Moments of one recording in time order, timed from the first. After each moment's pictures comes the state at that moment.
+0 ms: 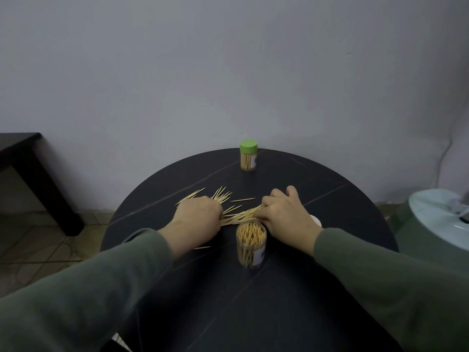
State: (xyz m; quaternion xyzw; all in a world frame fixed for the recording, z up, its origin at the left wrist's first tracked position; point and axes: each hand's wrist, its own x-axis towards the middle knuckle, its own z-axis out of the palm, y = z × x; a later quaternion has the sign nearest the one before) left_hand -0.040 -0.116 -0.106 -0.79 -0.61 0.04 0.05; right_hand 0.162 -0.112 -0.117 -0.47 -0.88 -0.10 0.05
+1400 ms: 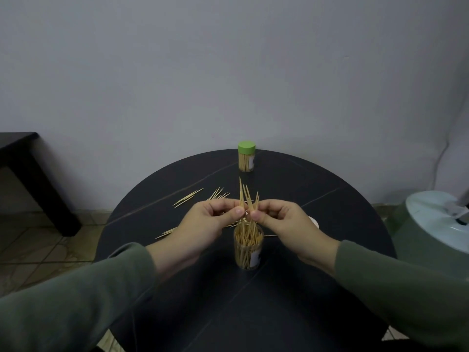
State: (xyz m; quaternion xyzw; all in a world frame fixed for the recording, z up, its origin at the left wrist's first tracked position) left_hand -0.021 -0.164 -0.094 -0.57 -0.47 -0.43 -0.52; right_hand 0.160 -0.152 -0.106 -0.40 -0.63 0.52 0.42
